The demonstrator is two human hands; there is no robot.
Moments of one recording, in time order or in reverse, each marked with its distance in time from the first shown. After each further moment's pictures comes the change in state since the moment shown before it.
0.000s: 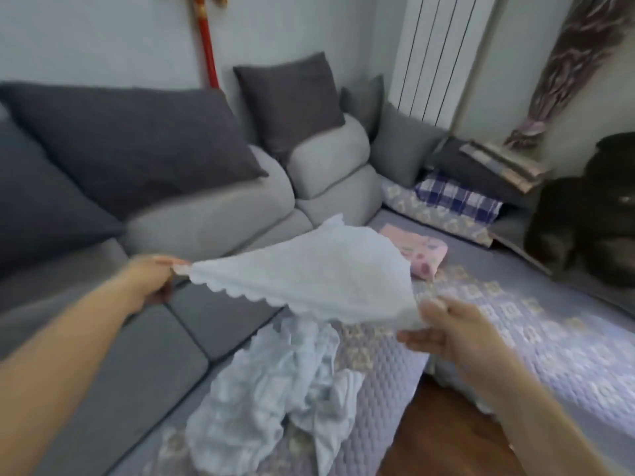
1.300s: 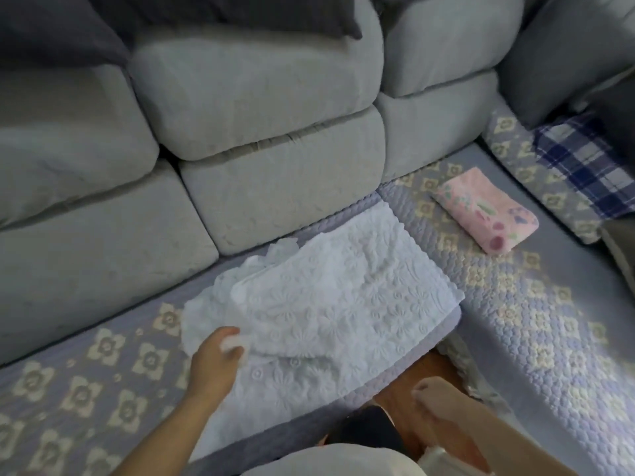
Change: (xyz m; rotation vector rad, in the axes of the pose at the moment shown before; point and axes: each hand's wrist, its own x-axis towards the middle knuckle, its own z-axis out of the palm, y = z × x) left_hand -0.055 -0.270 0.193 0.030 0.110 -0.335; right_hand 0.182 0.262 -0.032 -1.257 -0.505 0.775
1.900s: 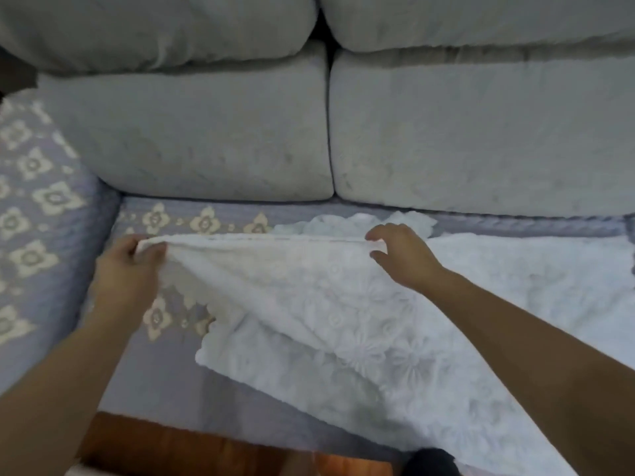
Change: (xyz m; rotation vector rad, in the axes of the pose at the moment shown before) left_hand 0.020 -0.047 -0.078 0.002 0.913 -0.366; right_hand 0.195 -0.337 0.006 -0.493 0.005 -1.242
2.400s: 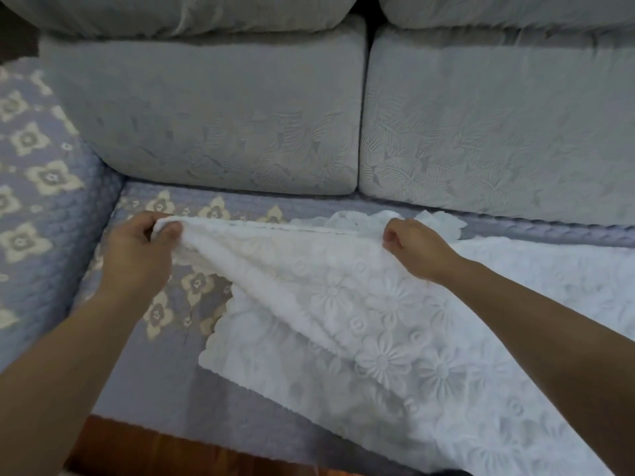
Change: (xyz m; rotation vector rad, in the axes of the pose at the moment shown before) left_hand 0.031 -0.020 0.011 -0.181 -0.075 0.089; right_hand 0.044 0.002 0.029 -0.154 0.000 -0.129
